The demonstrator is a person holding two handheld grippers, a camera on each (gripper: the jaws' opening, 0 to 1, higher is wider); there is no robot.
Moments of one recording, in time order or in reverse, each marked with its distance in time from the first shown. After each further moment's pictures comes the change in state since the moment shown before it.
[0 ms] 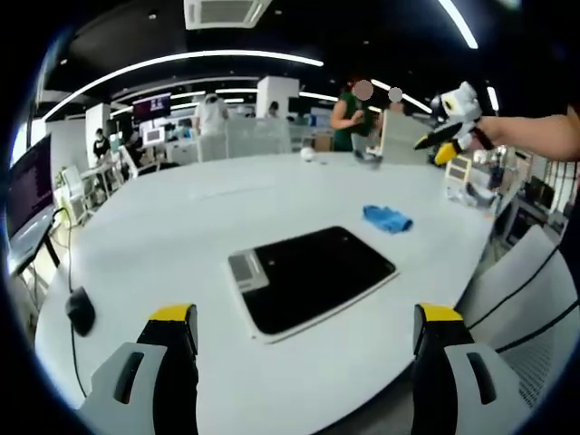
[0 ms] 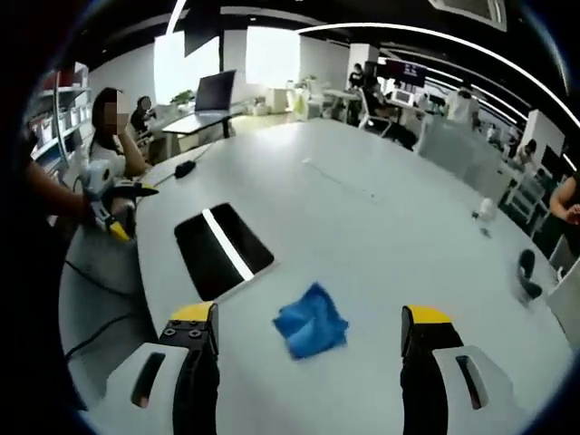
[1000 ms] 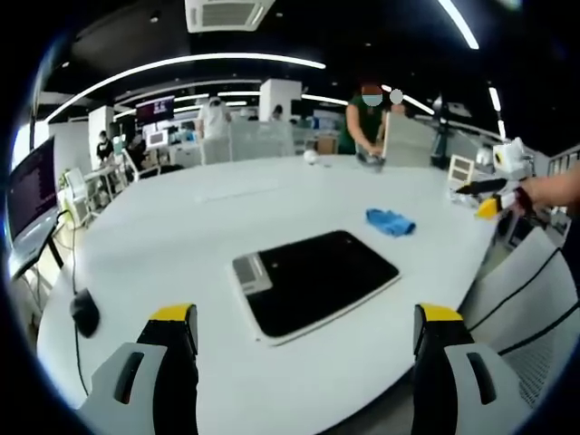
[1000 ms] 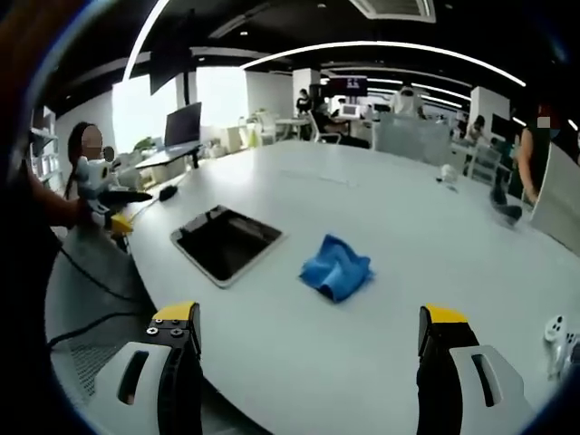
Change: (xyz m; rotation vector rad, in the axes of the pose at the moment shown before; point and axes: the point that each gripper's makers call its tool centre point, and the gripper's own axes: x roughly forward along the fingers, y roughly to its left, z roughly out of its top) left arm -0.003 0.006 0.004 -0.007 -0.021 0.020; right arm -0.025 0.062 -0.088 0.244 -0.180 -0.189
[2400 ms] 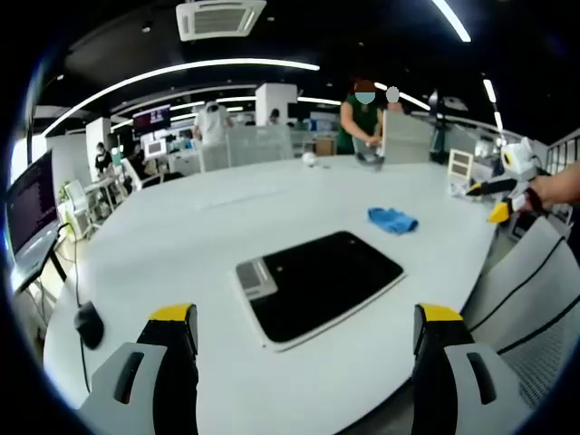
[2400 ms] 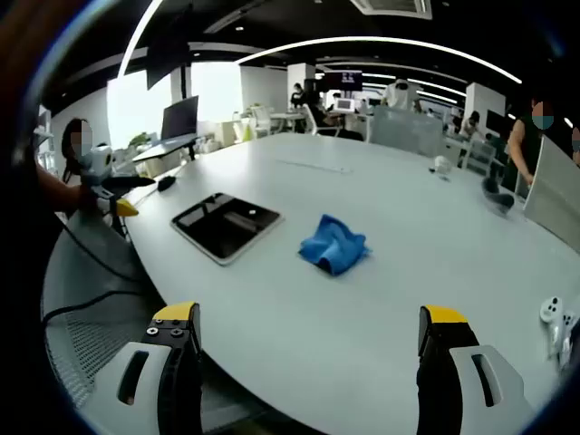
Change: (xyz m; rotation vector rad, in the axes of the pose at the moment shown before) left arm 0.005 0.000 0.003 0.061 0.000 0.009; right arm -0.016 0.006 -0.041 0.008 0.030 -0.031
